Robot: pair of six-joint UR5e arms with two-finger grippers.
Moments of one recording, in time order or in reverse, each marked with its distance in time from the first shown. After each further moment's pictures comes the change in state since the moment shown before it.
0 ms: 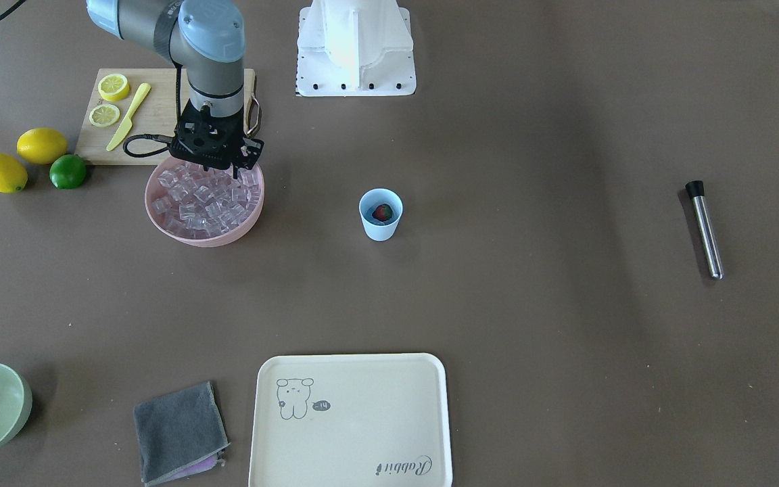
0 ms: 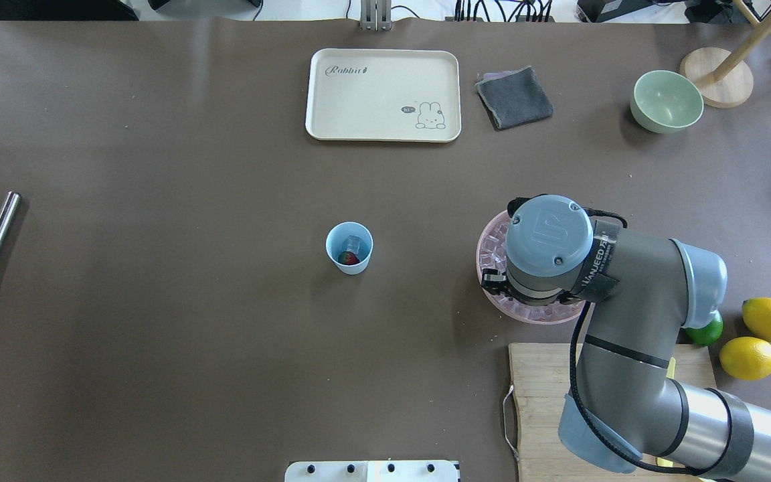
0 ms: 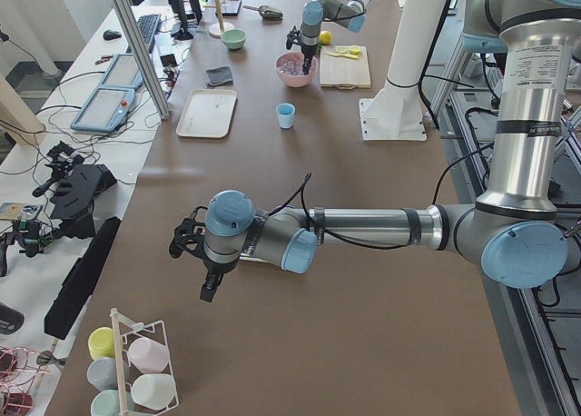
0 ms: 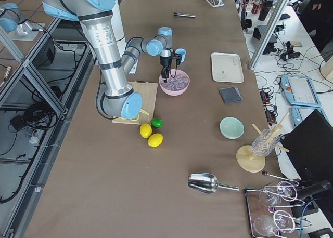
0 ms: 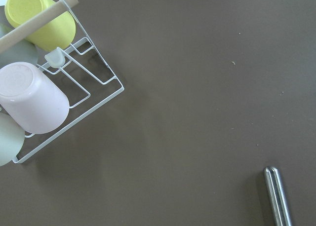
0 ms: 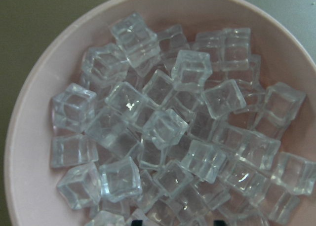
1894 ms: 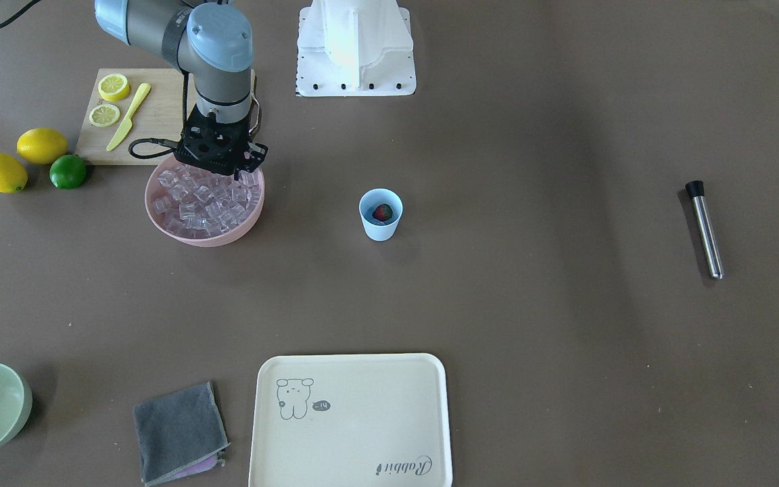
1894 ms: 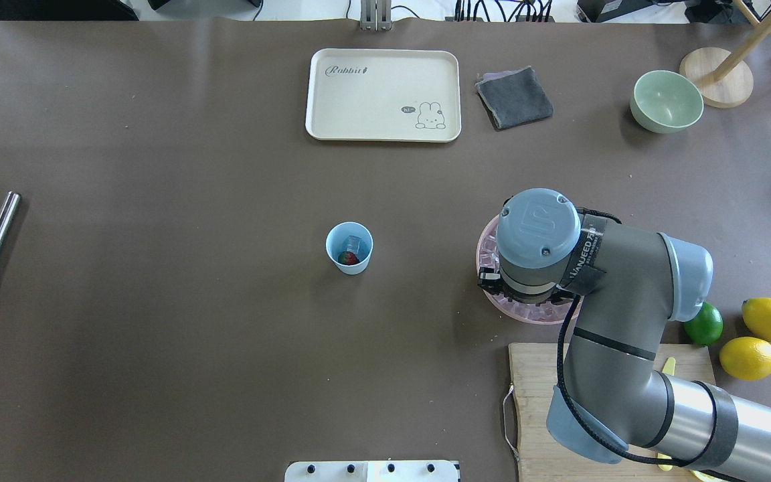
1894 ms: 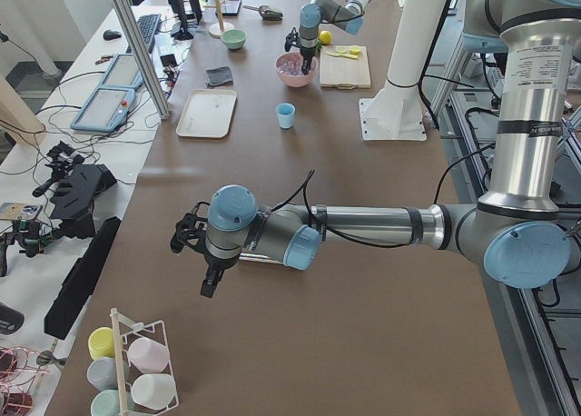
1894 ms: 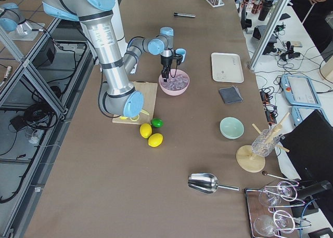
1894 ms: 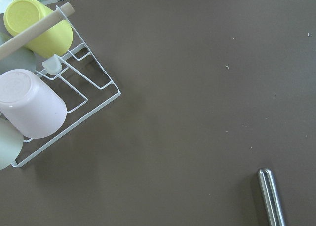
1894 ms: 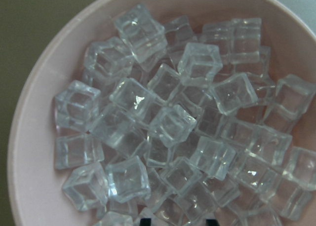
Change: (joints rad) left arm -0.002 0.008 -0.025 0.001 -0.001 -0.002; right arm -0.003 0.034 -0.033 -0.018 0.027 0.026
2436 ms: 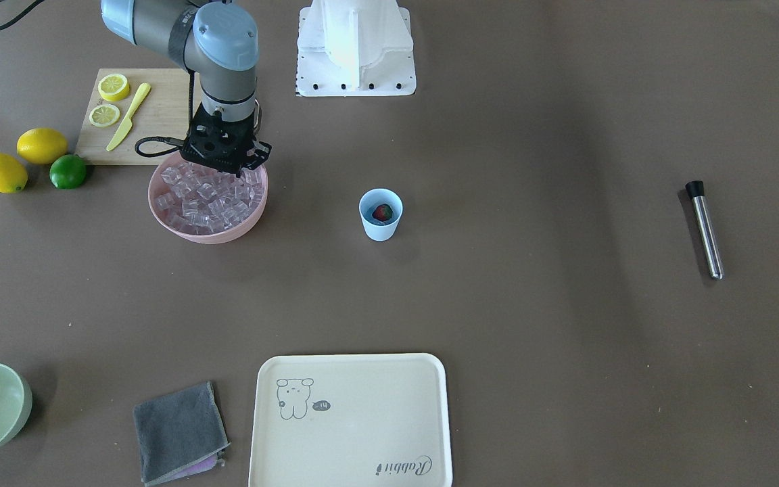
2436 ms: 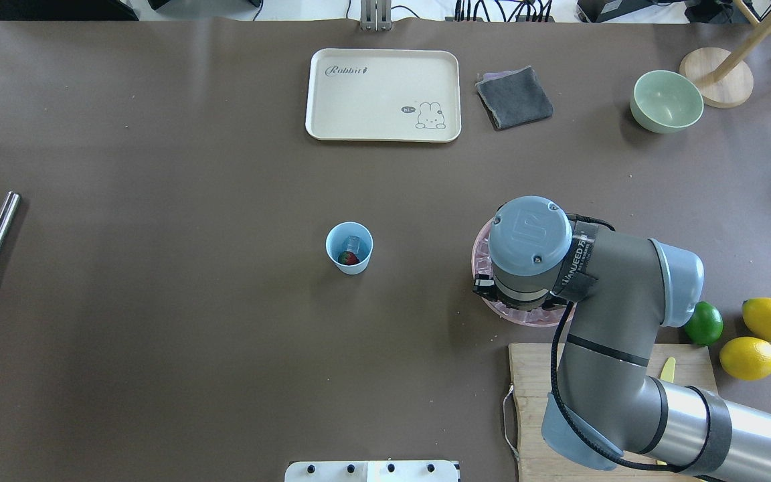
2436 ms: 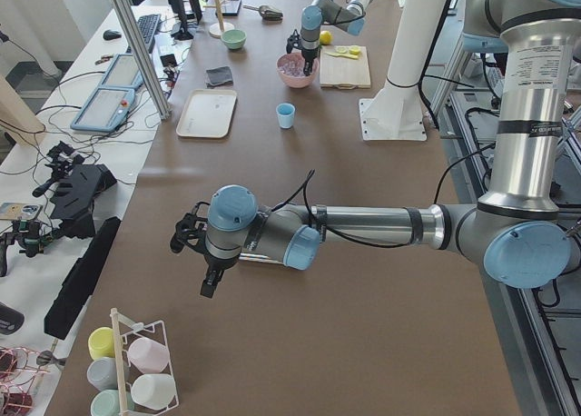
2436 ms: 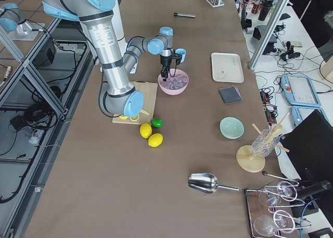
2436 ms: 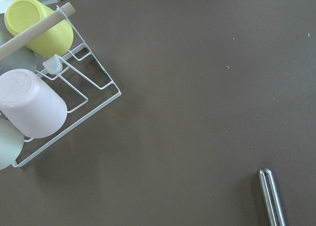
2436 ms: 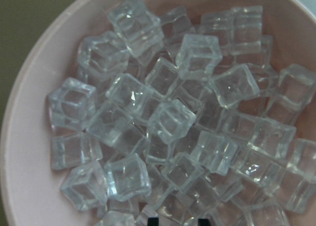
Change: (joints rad) left arm -0.001 0.001 -0.001 0.000 0.000 0.000; right arm -0.009 0.000 -0.004 0.000 -0.001 0.004
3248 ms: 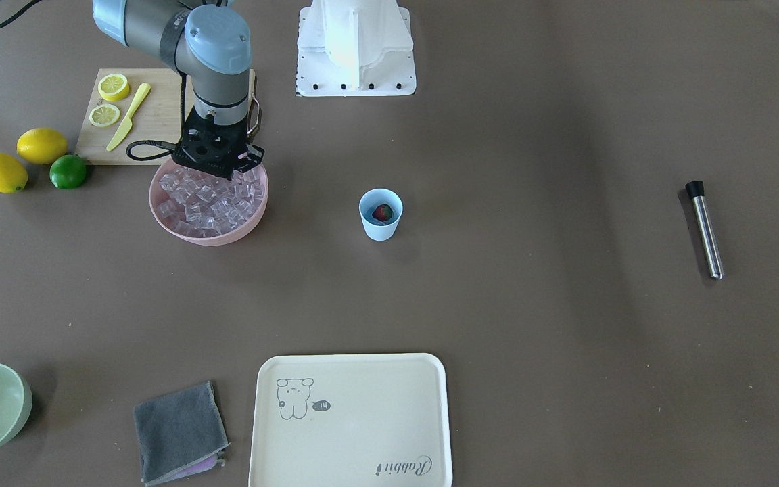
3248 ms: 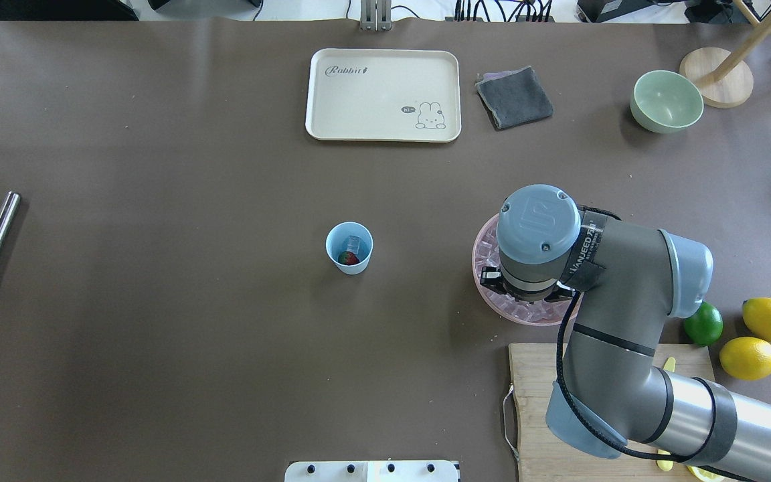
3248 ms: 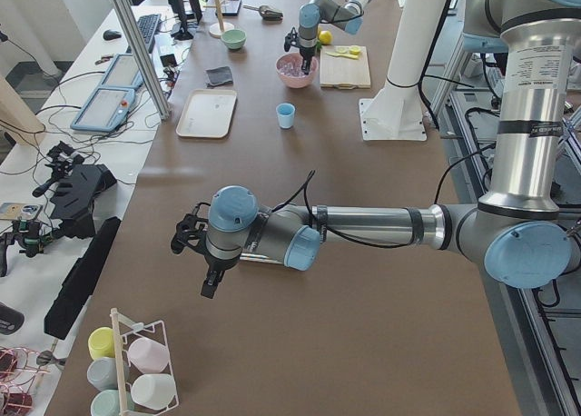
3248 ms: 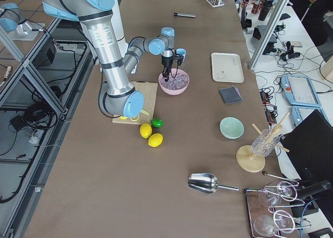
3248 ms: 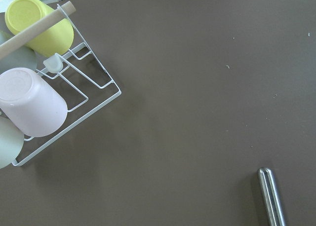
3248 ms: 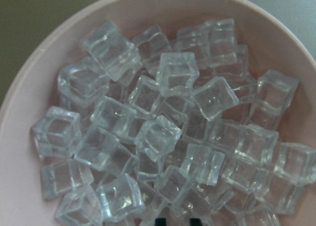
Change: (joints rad) left arm 0.000 0.002 0.001 0.000 -0.001 0.000; right arm 0.035 -0.003 0.003 -0.010 0.018 -0.027
